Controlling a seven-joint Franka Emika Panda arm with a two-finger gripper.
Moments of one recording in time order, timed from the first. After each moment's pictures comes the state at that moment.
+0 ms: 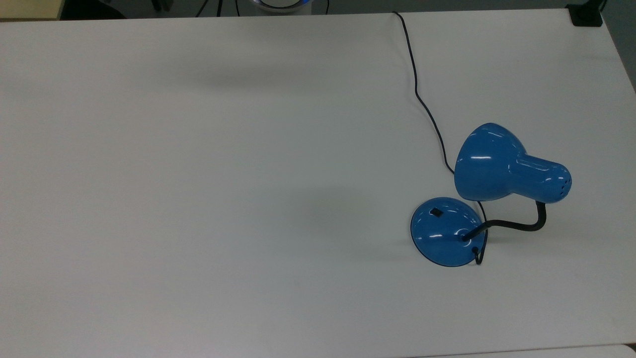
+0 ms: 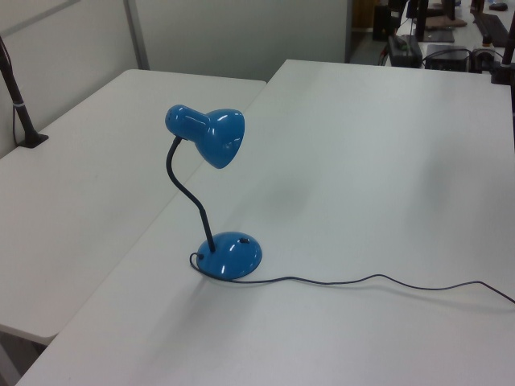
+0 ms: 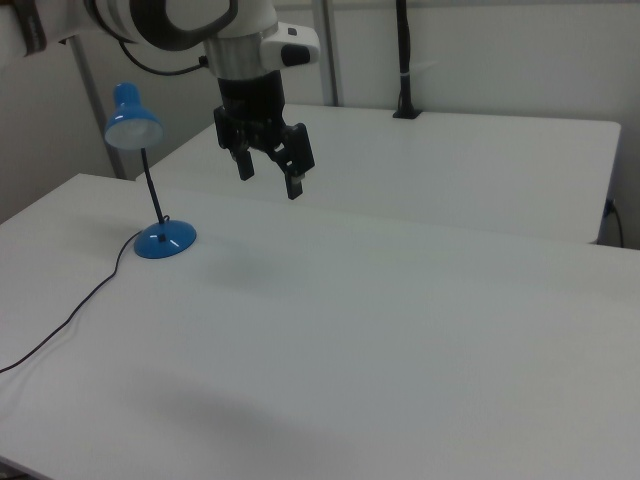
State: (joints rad) arm -0.17 0.05 -0.12 -1.48 0.04 1.58 -0.09
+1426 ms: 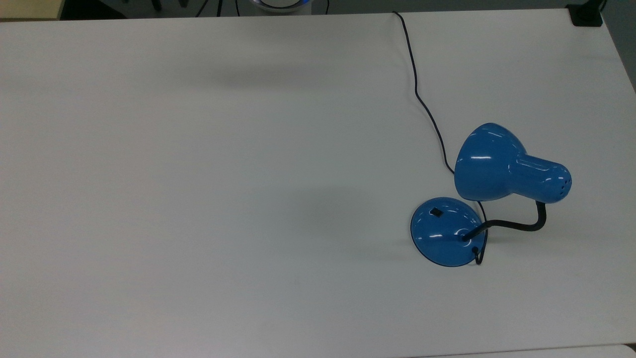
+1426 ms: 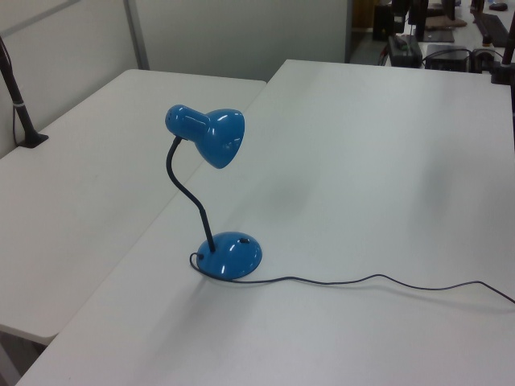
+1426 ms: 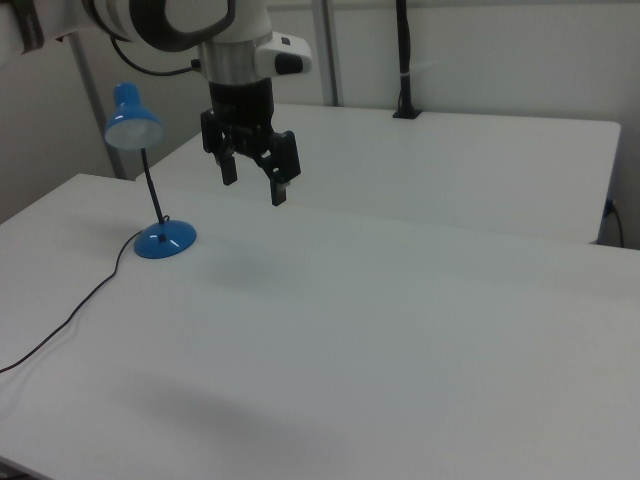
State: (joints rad) arm -0.16 0.05 -0.10 -1.48 0.08 1.51 -0.12
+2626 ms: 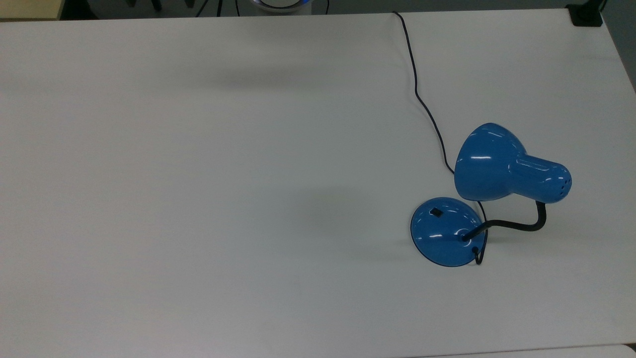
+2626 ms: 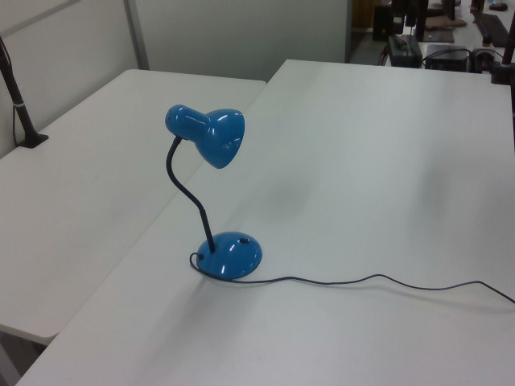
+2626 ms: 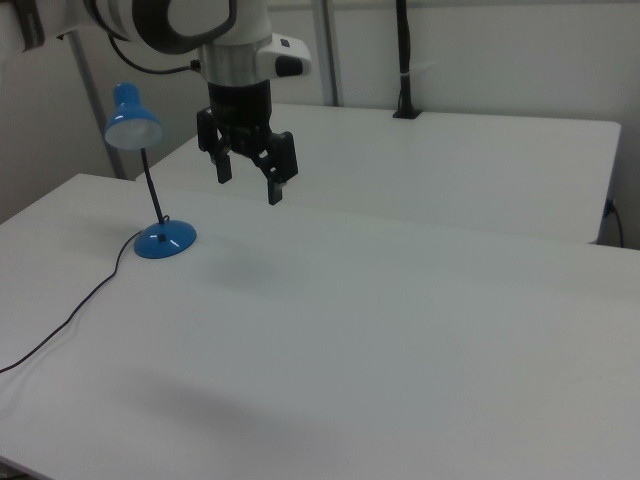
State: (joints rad) arm -0.15 0.05 -0.11 -1.48 0.12 1.51 -0.16
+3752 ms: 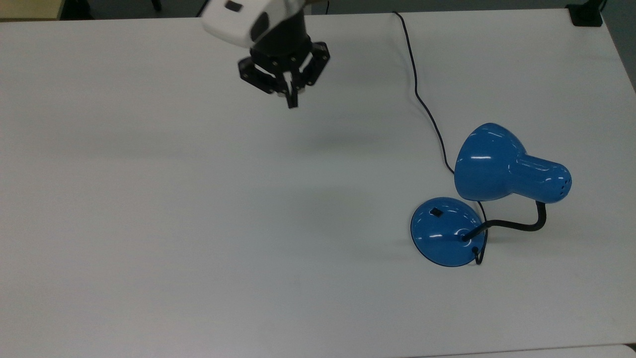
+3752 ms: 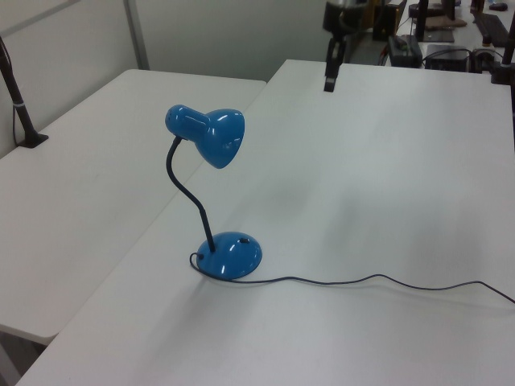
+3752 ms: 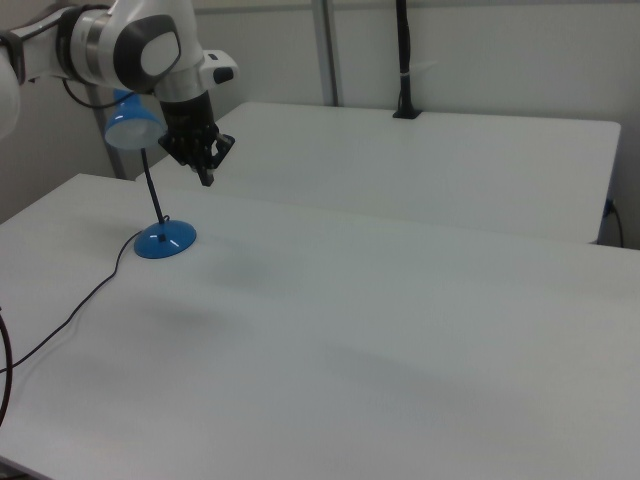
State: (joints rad) arm 0.12 0.22 -0.04 -1.48 0.10 1.86 -0.18
